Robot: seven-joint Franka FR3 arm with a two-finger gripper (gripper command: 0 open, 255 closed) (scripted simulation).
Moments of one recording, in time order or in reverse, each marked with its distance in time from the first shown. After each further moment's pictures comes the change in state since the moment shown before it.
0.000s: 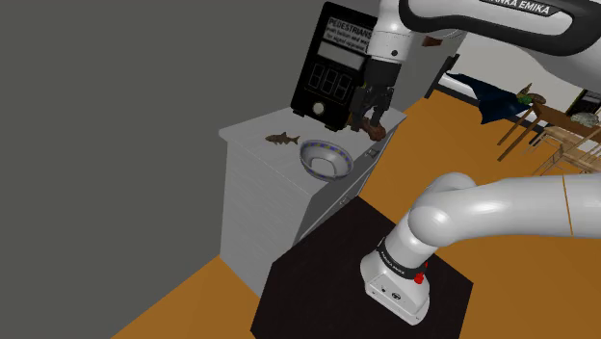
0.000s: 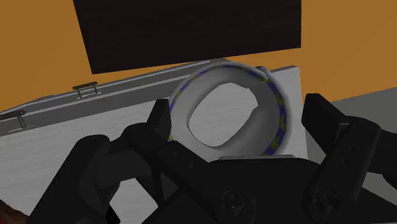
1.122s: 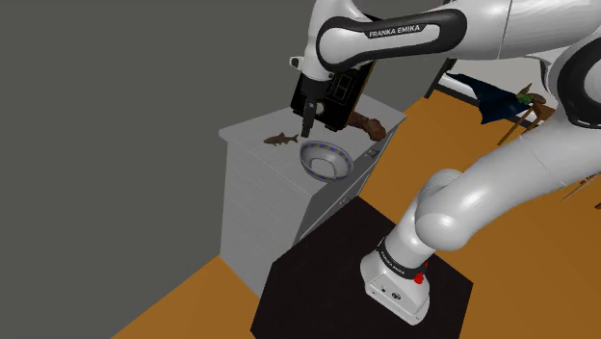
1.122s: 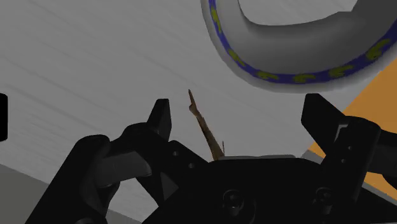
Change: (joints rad) arm 0.184 0.454 -0.076 0.071 -0.135 0.504 -0.625
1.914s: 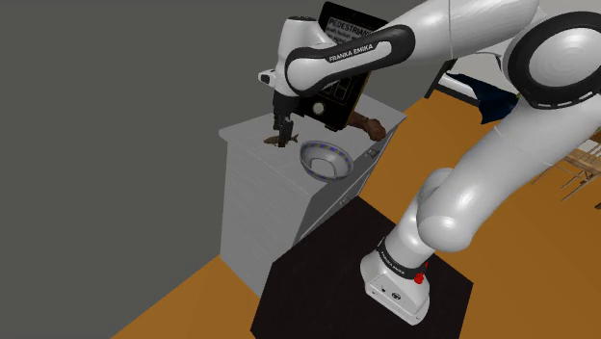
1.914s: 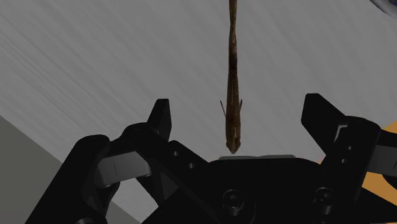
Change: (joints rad) arm 0.064 0.213 0.007 0.042 -0.016 0.236 -0.238
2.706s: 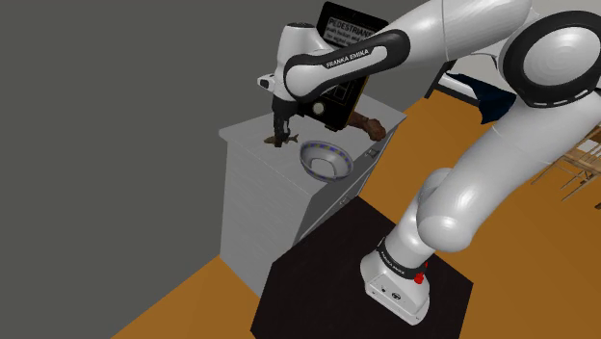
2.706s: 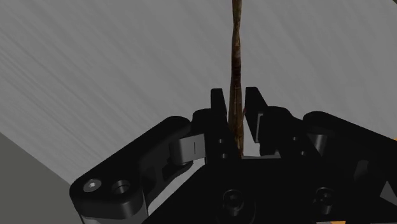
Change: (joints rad) arm -0.001 0.019 -0.001 -0.017 -0.001 0.036 0.000
